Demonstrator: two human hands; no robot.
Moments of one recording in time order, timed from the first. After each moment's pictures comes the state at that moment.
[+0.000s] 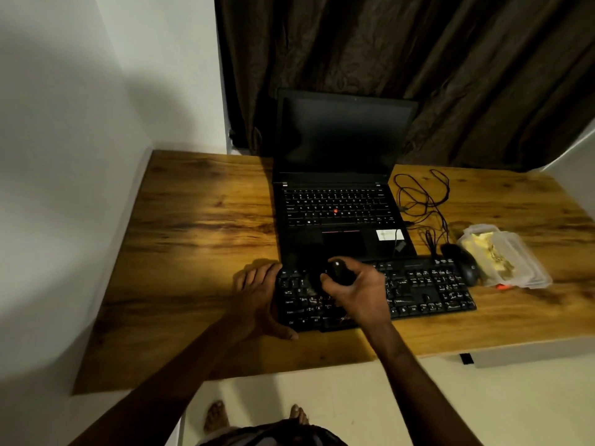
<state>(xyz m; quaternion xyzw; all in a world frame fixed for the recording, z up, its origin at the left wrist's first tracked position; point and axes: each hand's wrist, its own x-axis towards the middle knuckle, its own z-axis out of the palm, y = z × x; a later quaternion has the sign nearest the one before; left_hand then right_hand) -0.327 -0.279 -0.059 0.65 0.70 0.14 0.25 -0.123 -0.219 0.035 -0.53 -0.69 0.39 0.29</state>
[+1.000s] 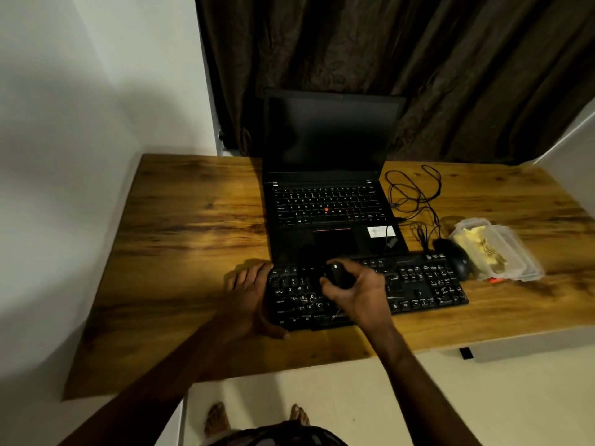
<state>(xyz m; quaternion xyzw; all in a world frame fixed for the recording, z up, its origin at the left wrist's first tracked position) -0.321 -0.279 -0.046 0.64 0.71 0.13 0.25 -0.099 -0.216 0.029 -0.51 -0.72 0.37 0.29</state>
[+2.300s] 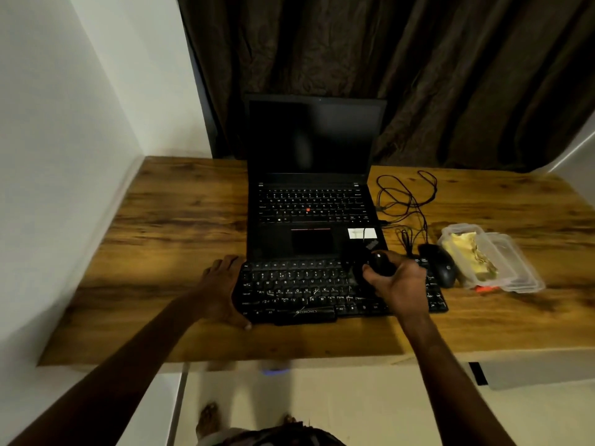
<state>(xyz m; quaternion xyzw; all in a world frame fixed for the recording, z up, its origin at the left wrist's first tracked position) -0.306 -0.274 -0.023 0.64 0.73 0.02 0.24 0.022 -0.148 0.026 -0.57 -0.69 0.33 0.30</state>
